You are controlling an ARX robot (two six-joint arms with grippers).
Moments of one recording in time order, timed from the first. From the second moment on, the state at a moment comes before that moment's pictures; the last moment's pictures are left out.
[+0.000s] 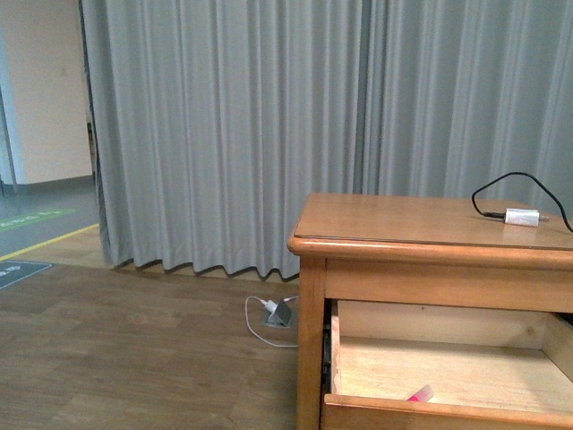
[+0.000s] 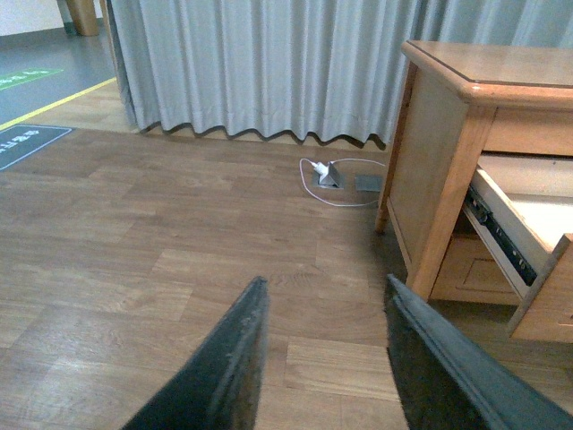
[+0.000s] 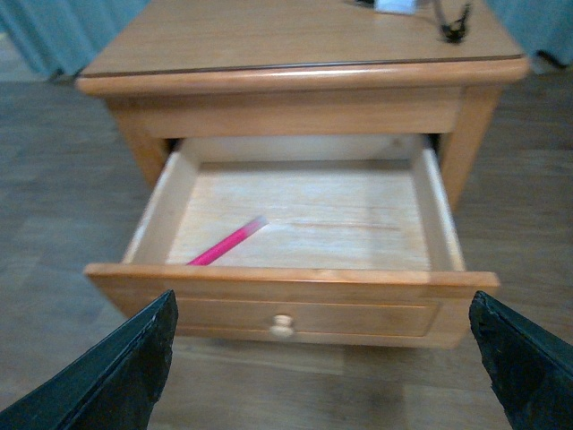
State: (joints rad) left arm 0.00 0.01 0.02 0.00 0.00 0.00; right arm 0.01 0.67 0.57 -0.22 0.02 0.09
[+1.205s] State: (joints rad) left arm 0.00 0.00 0.02 0.00 0.00 0.00; right arm -0.01 1.92 0.83 0.62 0.05 -0.04
